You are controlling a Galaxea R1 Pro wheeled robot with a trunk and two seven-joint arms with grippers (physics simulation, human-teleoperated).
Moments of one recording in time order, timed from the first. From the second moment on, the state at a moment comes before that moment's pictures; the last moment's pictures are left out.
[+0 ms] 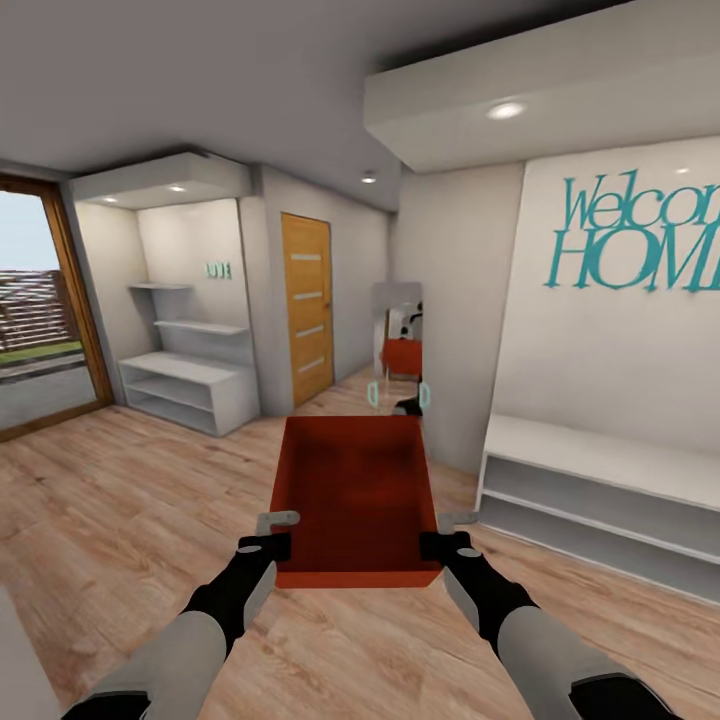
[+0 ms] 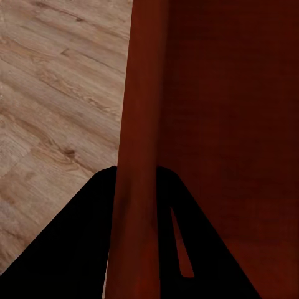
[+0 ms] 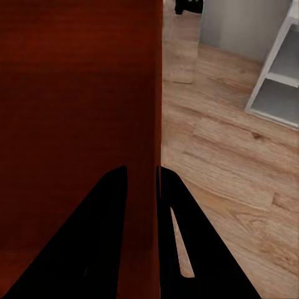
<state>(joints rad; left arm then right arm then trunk) -0.71 -0.13 0.07 -0.40 -0.05 0.18 0.22 -0.74 0.10 0.11 -0.32 -0.06 0.07 -0.11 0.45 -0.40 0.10</state>
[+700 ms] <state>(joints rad) -0.71 -0.13 0.07 -0.40 -0.05 0.18 0.22 -0.74 0.10 0.11 -0.32 -0.06 0.07 -0.11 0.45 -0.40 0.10</state>
